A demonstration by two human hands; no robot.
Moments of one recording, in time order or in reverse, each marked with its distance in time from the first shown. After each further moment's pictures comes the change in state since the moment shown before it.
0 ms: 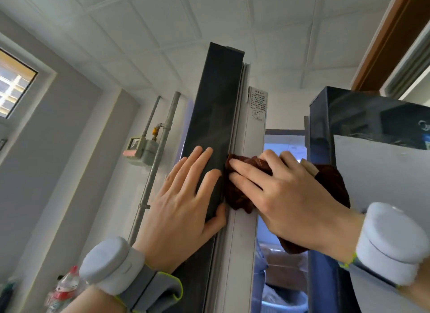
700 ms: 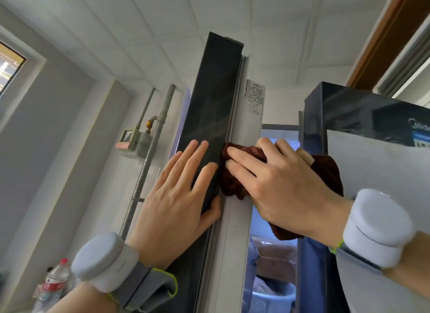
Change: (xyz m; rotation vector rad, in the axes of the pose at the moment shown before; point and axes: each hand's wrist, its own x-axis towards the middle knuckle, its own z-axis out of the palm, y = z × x) left_hand -0.006 0.009 0.000 0.039 -0.028 -0.023; right_hand 0.002 0.001 -0.002 -0.042 -0.002 0.024
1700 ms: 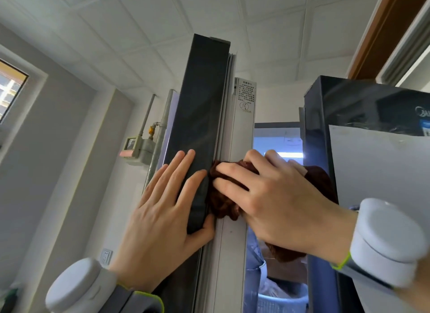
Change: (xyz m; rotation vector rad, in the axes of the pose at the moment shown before) left_hand -0.008 -0.009 -0.006 -0.058 0.006 -0.028; right_hand 0.000 -0.012 -0.004 0.163 0.001 -0.003
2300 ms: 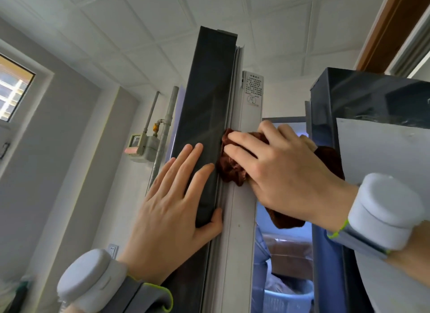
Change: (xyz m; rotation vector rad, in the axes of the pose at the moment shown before) left_hand -0.001 0.006 0.001 0.032 -0.059 -0.008; right_hand 0.012 0.017 0.009 -0.032 0.069 0.114
